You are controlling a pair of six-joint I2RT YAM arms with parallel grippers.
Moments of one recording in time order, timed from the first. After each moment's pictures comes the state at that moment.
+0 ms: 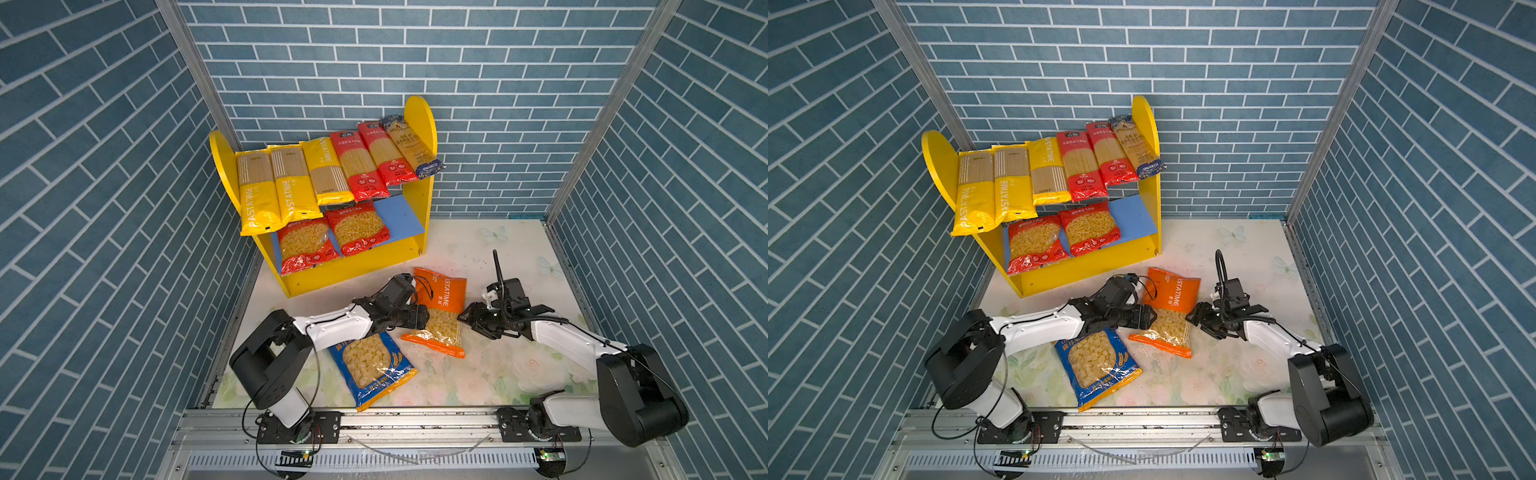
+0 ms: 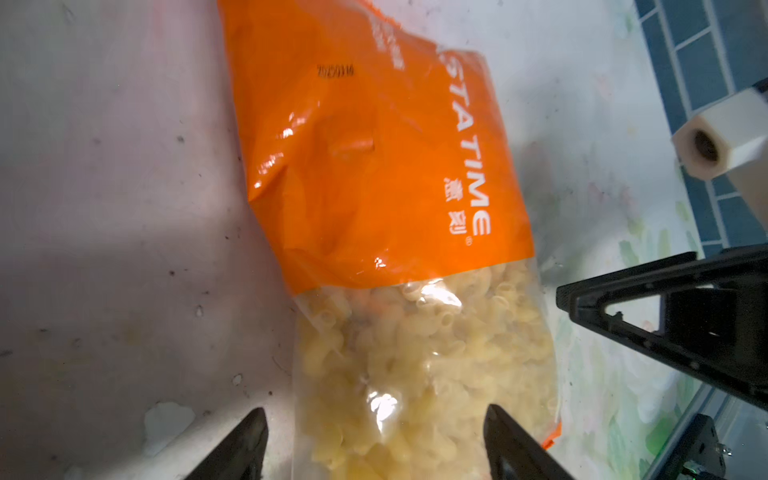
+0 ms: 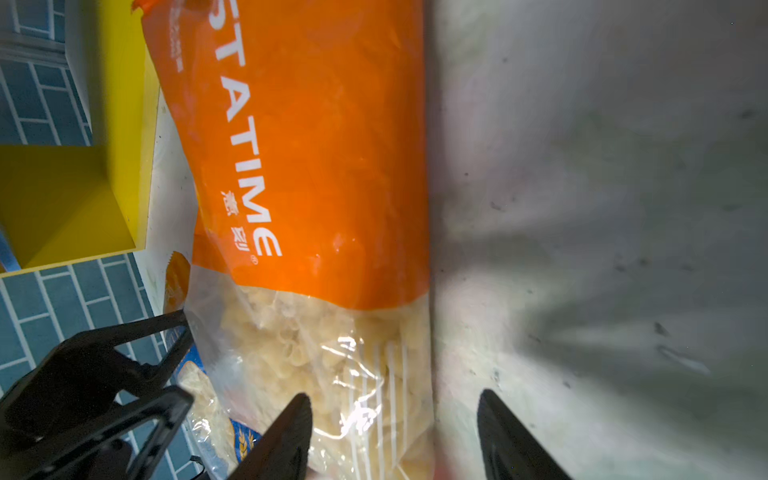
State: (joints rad) left arm -0.80 1.65 0.91 -0.15 0.13 -0.60; right arm 0.37 1.36 0.61 -0.28 -0.45 0.74
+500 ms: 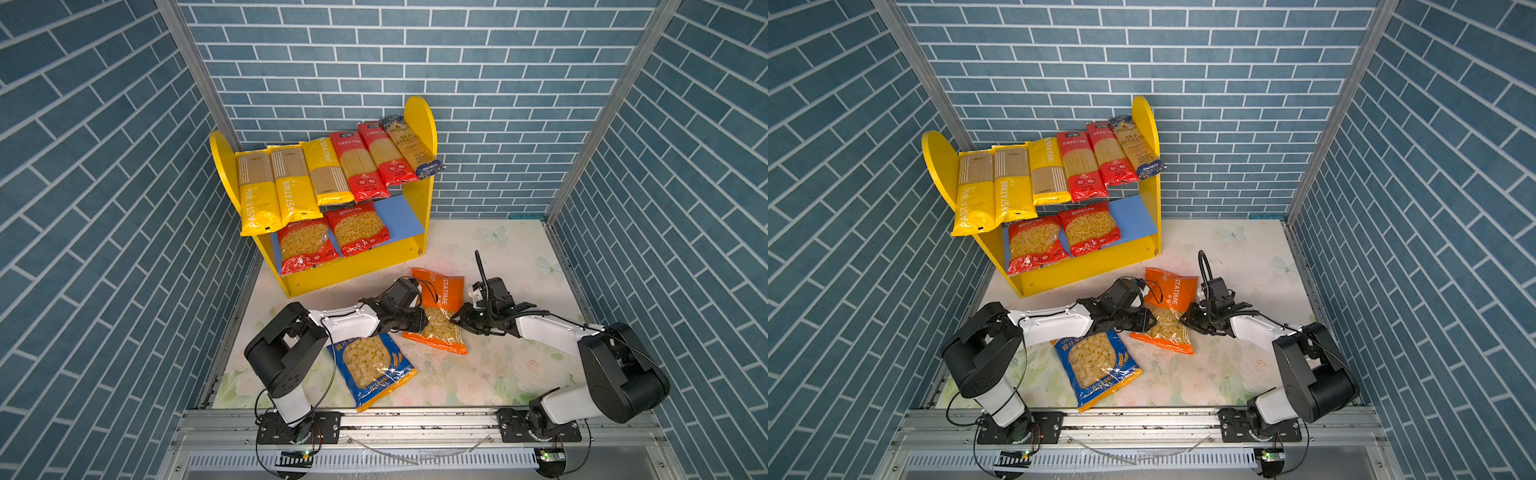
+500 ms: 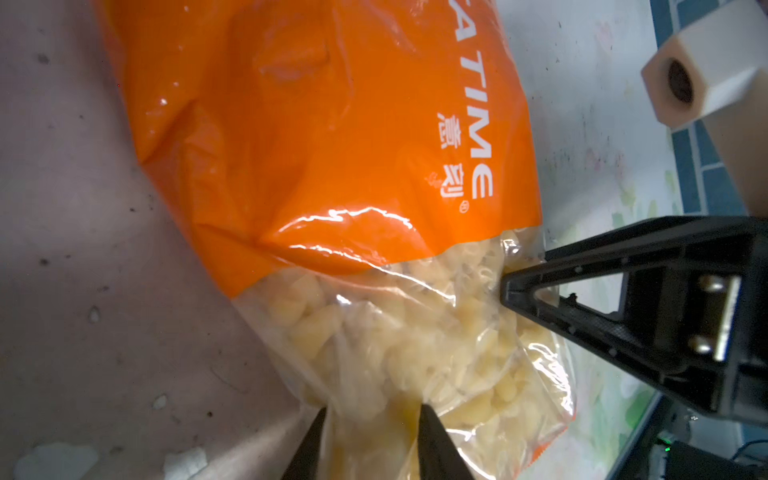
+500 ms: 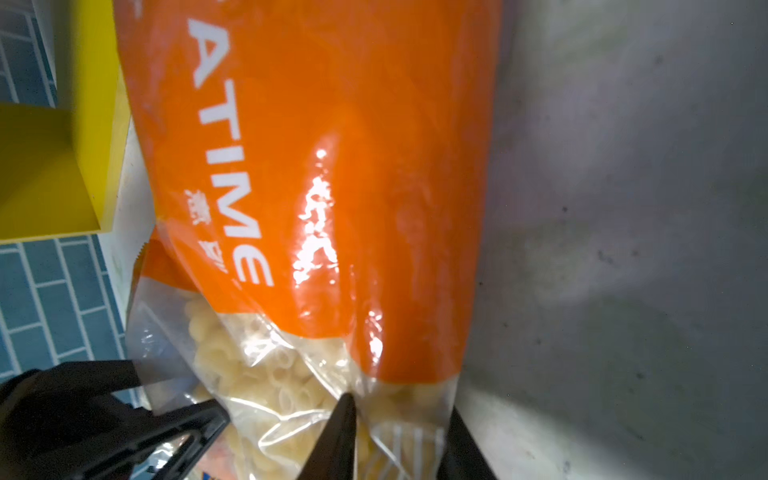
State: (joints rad) left arm -0.81 1.70 0.92 -0.09 0.23 -0.63; right arm 0.47 1.45 0.65 -0.19 -0.38 0.71
